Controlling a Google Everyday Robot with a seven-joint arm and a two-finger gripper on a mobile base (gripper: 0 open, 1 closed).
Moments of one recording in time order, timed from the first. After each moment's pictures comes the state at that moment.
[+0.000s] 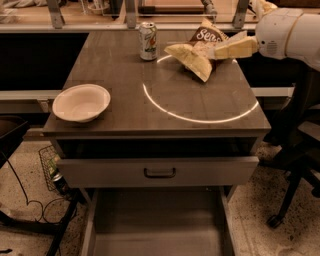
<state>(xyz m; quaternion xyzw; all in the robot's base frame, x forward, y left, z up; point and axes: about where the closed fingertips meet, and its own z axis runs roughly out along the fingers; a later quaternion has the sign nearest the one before) 0.668 -0.177 1.019 -0.41 0.64 0.12 0.65</state>
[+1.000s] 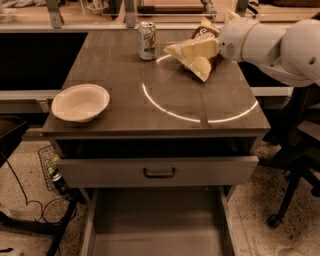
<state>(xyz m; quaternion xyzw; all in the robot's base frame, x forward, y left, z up) 0.708 -0.115 1.000 -0.34 0.65 0.17 0.66</state>
